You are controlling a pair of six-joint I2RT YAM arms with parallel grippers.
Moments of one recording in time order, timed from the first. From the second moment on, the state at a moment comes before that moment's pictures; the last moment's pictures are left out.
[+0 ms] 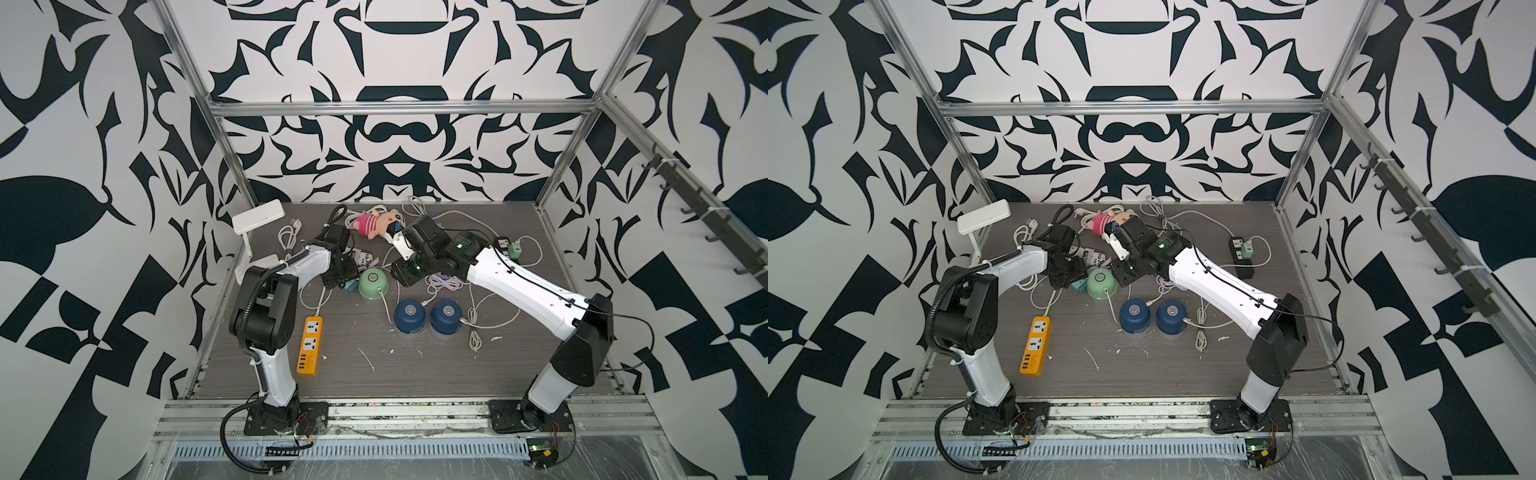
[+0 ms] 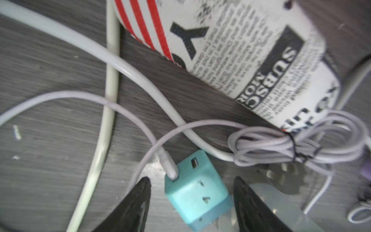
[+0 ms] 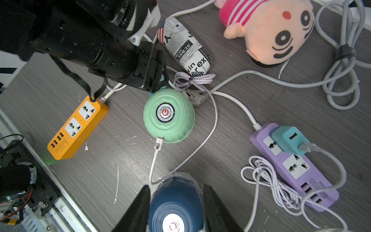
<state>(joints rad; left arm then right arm) -0.32 1.86 1.25 -0.64 0.04 -0.63 0.81 1.68 1.63 -0.87 -0.05 0.18</state>
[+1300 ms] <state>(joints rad) -0.38 1.82 1.13 -0.63 -0.01 -0.58 0.81 1.70 1.63 -0.85 -0.05 0.19</state>
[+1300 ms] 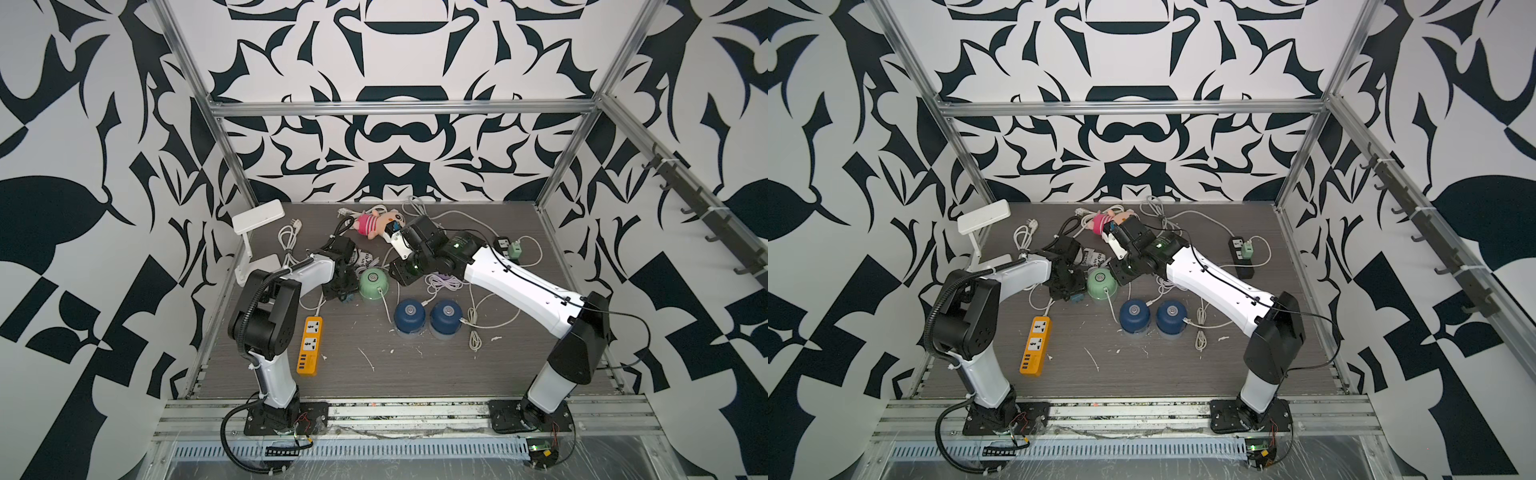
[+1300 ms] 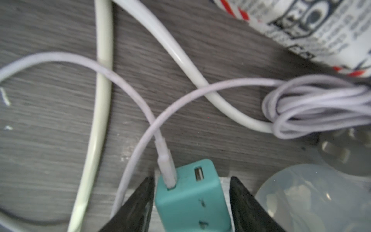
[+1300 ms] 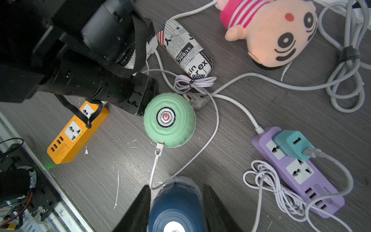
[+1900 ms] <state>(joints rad) -0.41 1.75 1.05 -0.62 -0.03 -0.60 0.81 1.70 1.63 -0.85 -0.06 0.19</state>
